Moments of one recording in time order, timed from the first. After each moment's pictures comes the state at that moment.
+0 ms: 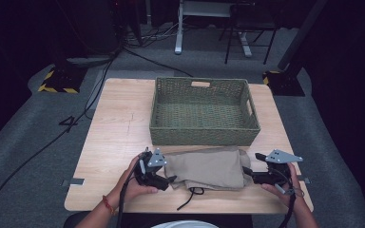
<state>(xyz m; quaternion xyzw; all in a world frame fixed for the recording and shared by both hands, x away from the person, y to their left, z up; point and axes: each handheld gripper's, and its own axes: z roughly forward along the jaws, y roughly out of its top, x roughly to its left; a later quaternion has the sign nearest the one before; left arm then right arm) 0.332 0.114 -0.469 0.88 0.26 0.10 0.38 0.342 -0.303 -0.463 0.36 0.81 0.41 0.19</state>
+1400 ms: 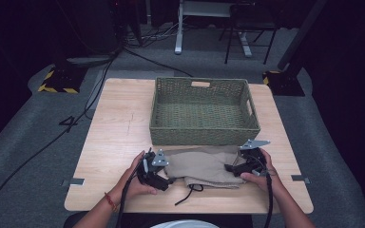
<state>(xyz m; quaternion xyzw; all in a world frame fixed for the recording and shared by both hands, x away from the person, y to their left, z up) 0.351 0.117 -0.492 0.90 0.26 0.09 0.33 0.399 -0.257 -0.498 0.38 0.85 0.34 0.11</state>
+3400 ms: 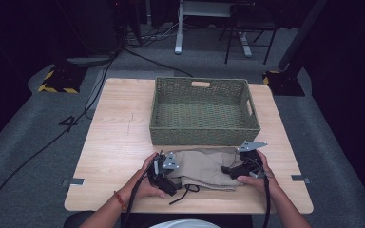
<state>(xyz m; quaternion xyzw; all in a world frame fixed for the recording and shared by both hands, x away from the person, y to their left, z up) 0.352 0.088 -0.505 0.91 0.22 0.07 0.34 0.395 -0.246 -0.501 0.36 0.85 0.36 0.10</state>
